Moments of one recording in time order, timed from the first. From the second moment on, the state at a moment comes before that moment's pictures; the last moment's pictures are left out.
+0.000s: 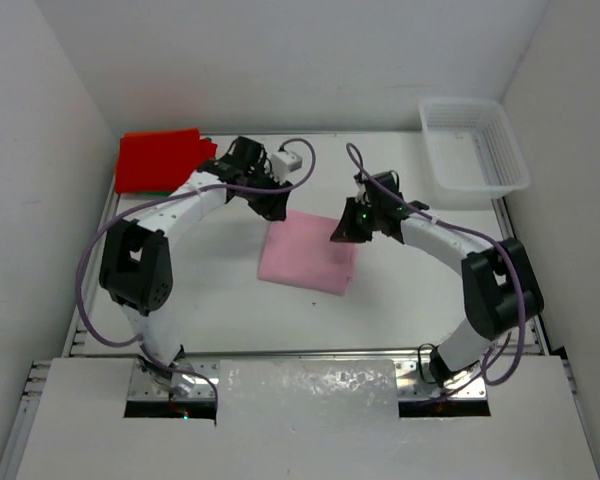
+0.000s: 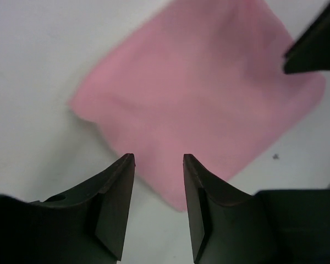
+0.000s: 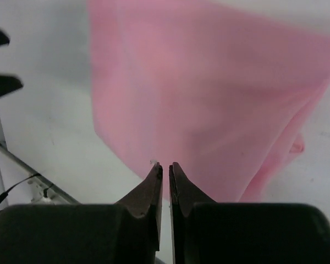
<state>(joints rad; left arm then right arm) -0.38 1.80 1.52 -0.67 0.39 0.27 0.39 1.61 1.04 -0.26 -0.33 0.55</state>
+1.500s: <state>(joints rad) -0.25 1.82 1.03 -0.26 0.53 -0.28 0.28 1.82 1.06 -0.44 -0.28 0.39</state>
